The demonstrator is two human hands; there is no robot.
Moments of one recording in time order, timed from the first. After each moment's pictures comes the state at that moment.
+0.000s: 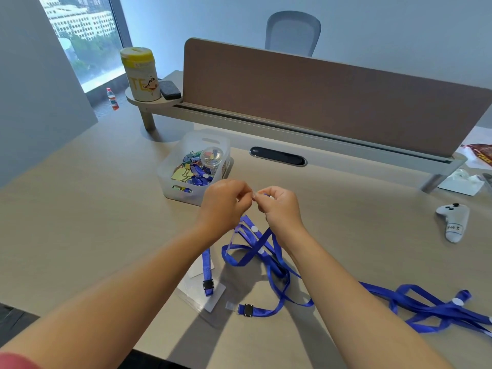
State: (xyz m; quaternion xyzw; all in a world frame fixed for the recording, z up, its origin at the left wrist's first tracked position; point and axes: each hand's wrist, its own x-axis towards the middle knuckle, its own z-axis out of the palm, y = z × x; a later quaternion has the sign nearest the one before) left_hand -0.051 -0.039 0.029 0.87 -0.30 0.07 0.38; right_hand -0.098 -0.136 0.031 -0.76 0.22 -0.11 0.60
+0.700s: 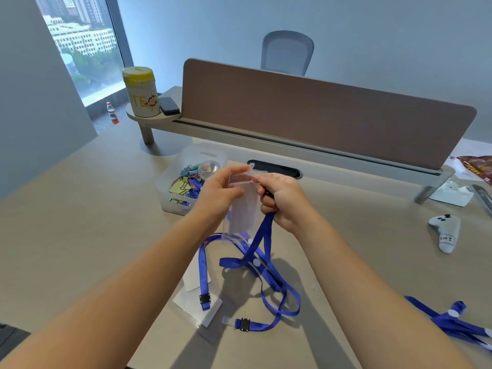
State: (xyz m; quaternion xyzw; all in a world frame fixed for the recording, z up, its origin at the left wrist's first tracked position) left_hand -0.043 -0.041 0.063 0.71 -0.17 -0.15 0.66; right_hand -0.084 -0.154 0.075 -0.60 0.18 -0.03 0.78
